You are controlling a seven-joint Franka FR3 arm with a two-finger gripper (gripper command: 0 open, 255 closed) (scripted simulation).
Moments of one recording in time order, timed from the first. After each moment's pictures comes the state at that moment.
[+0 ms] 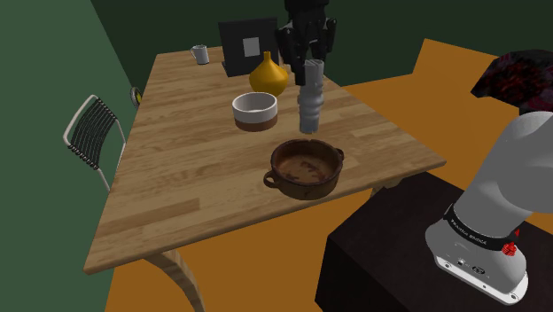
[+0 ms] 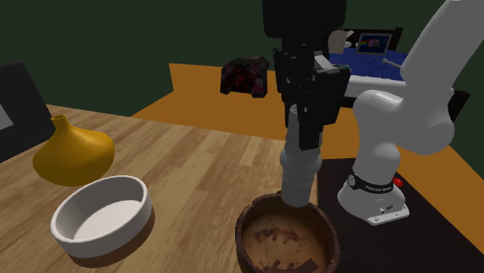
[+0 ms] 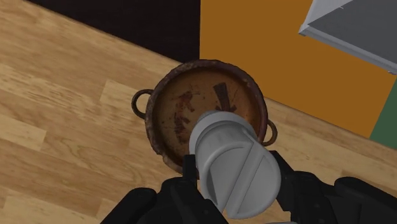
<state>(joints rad) 0.19 -0.28 0.31 -1.86 0.15 1.47 0.43</state>
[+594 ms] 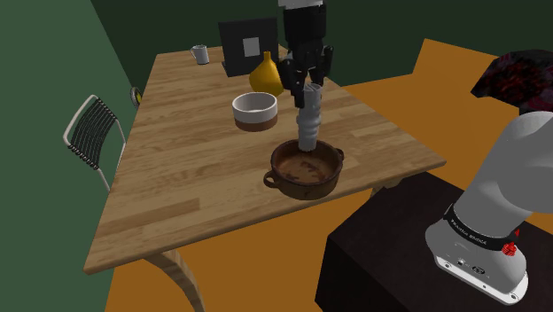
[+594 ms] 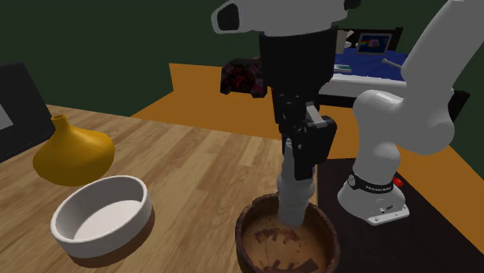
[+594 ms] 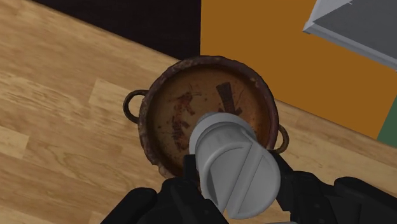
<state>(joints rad) 0.20 -0.30 0.31 -2.00 0.16 1.59 0.42</state>
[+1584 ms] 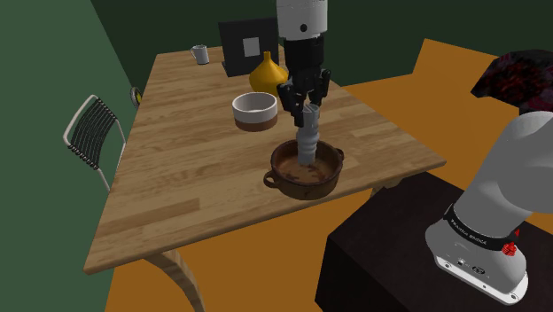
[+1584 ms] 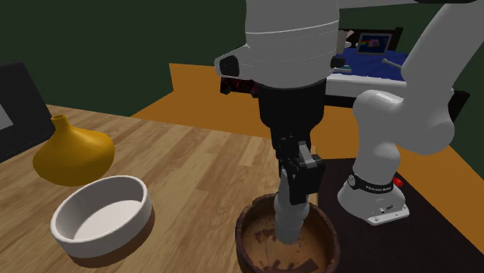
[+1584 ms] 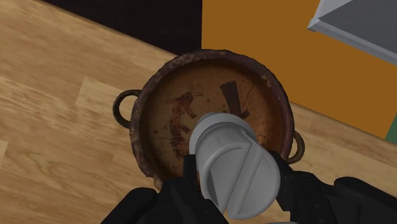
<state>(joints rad) 0.20 -0.30 0.32 -2.12 0.16 1.71 0.41</state>
